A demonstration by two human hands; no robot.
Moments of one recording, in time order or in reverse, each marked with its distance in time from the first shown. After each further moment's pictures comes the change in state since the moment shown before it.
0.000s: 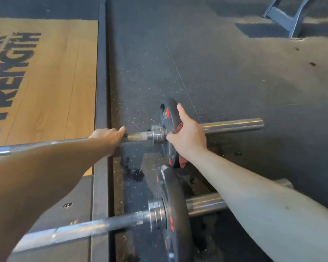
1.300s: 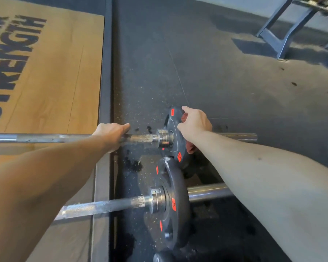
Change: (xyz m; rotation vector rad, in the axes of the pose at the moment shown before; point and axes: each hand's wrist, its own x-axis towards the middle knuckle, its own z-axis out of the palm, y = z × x) left_hand -0.012 -0.017 0.026 -0.183 0.201 0.065; right_hand 0.017 -0.033 -0.027 -0.342 -0.020 0.096
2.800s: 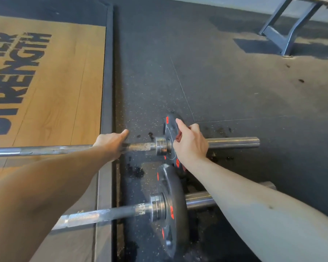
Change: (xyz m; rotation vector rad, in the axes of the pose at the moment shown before) left_hand 0.001 0.003 0.003 -0.008 -0.051 -0.076; right_hand -0.043 0.015 0.022 -0.003 0.118 -0.126
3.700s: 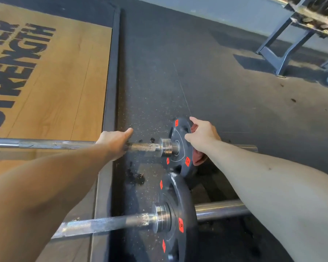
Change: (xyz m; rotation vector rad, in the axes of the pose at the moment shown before) left_hand 0.009 -0.012 -0.003 -0.084 0.112 0.026; right_hand 0.068 -0.001 -0.016 0.133 -0.161 0.170
